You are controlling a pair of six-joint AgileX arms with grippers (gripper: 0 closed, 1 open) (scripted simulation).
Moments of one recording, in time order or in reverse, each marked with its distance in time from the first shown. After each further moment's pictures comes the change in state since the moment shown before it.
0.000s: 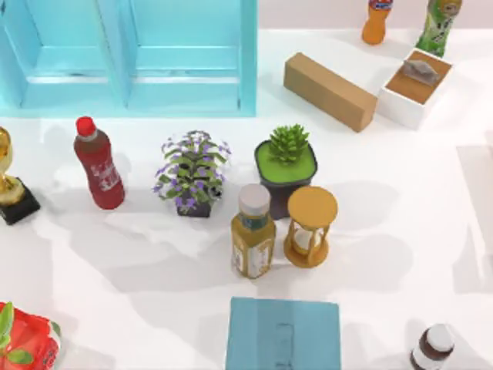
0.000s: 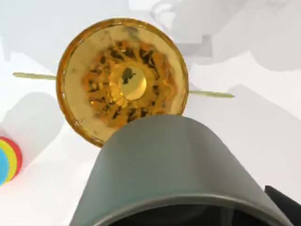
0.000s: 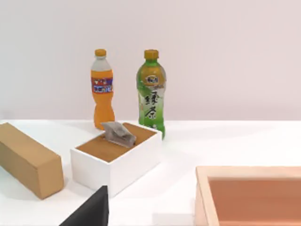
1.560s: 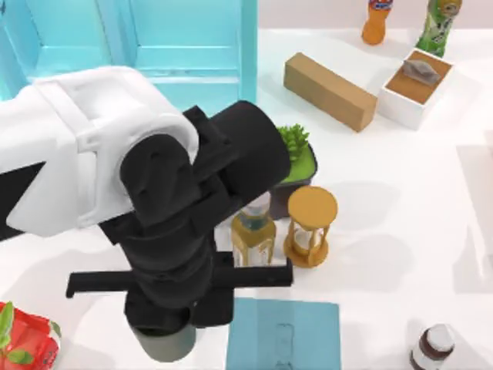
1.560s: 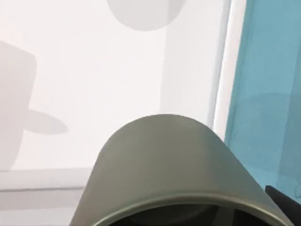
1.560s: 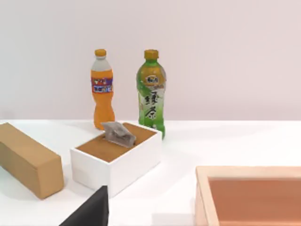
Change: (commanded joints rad) left arm -1.110 -0.028 -0.147 -0.070 -0.197 -1.886; right arm 0.000 0.000 0.000 0.000 0.000 0.000
